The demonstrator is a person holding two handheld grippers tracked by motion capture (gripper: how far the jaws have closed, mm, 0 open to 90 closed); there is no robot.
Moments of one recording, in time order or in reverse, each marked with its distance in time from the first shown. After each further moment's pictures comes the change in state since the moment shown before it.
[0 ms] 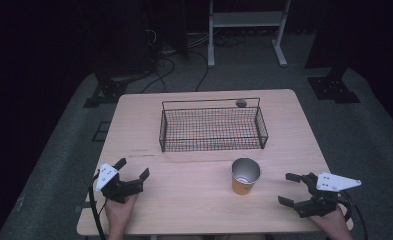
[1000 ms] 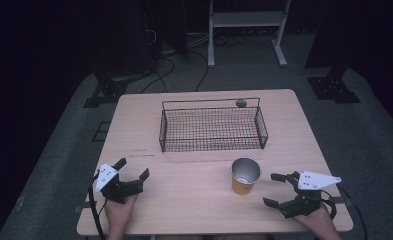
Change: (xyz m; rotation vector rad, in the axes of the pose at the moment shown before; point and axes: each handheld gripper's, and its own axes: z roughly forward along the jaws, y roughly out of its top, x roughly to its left) left arm -0.001 0.000 -0.001 -0.003 -0.008 0.013; right arm 0.020 0.018 0.034 0.051 0.036 -0.036
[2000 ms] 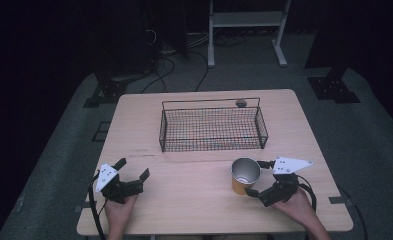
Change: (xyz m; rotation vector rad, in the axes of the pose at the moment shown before) left arm -0.001 0.000 0.000 -0.004 0.000 0.006; right arm -0.005 0.036 0.051 0.055 -0.007 -0.006
